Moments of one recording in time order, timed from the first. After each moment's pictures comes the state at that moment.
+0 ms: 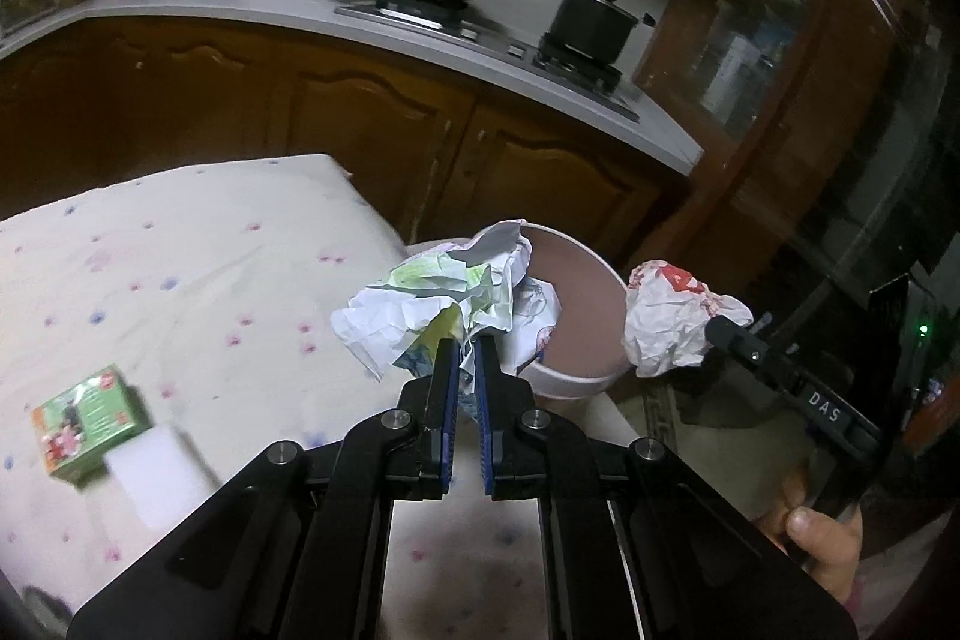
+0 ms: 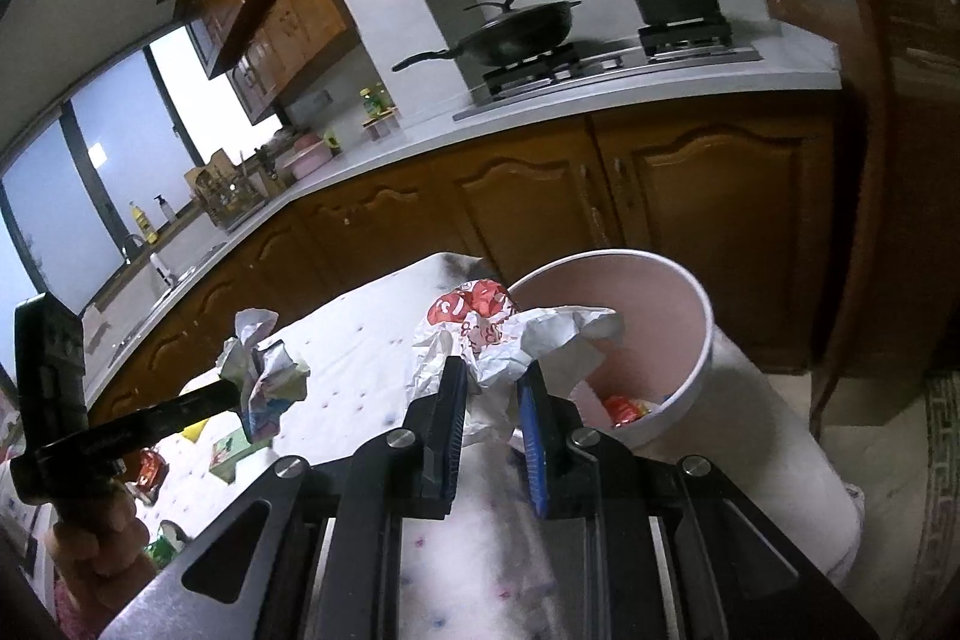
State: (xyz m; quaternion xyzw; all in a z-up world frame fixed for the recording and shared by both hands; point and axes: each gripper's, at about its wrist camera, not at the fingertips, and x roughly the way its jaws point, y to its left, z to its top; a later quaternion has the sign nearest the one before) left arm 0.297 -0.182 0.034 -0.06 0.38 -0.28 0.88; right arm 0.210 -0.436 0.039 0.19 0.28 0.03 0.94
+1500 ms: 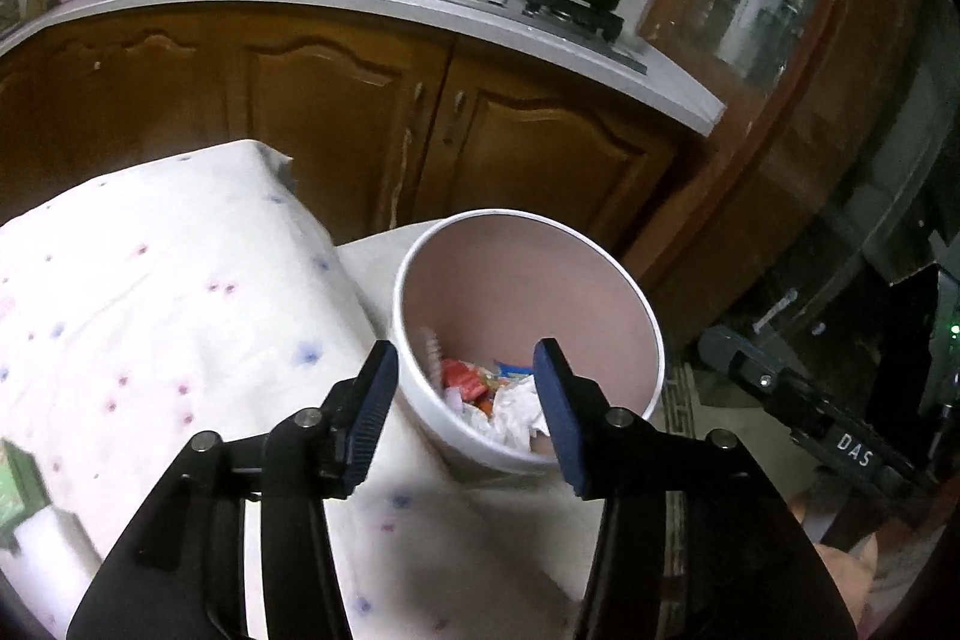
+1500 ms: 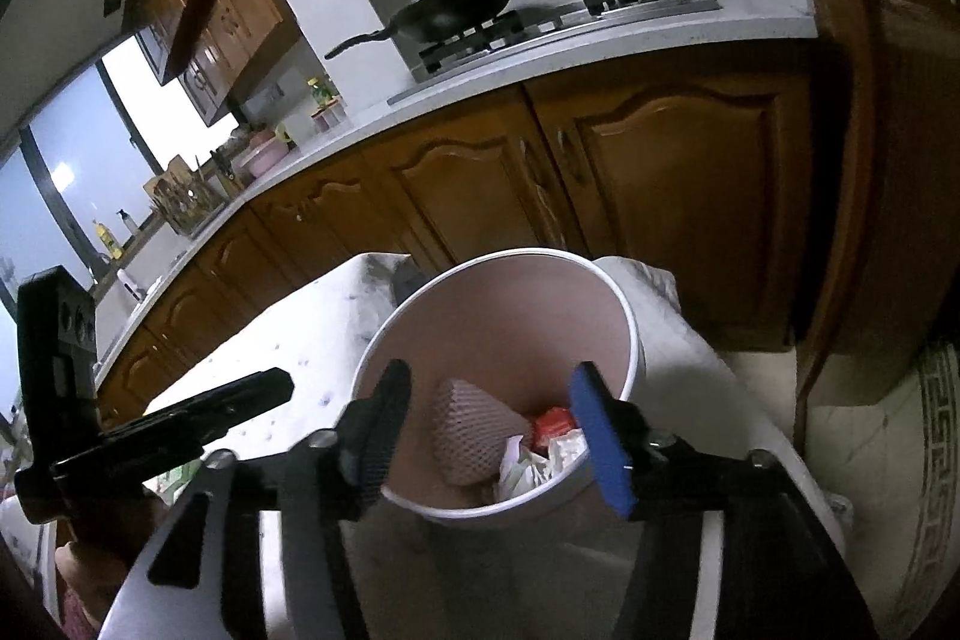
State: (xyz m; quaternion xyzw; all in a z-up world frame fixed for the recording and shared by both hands) left arm 0.346 -0.277 0.005 -0.02 0.41 -0.27 0.87; right arm 0.252 -0.492 0.002 0.22 0.31 0.01 0.92
